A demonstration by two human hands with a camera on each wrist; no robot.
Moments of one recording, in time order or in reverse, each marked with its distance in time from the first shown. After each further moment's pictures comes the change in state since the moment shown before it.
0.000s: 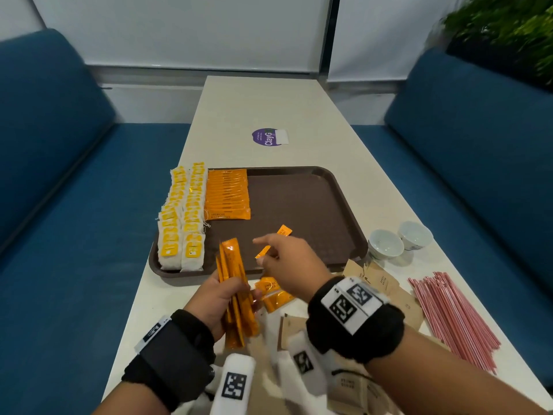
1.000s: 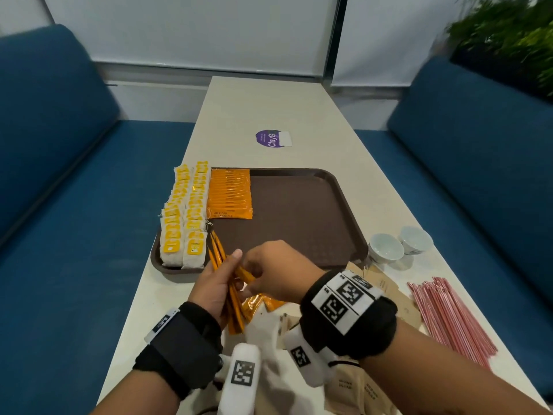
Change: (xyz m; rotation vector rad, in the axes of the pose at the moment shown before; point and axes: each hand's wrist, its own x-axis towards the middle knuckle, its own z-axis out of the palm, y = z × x) left_hand 0.004 0.002 0.009 -0.082 0.111 0.212; right_hand -0.005 -0.027 -0.004 -0.346 -0.251 -0.189
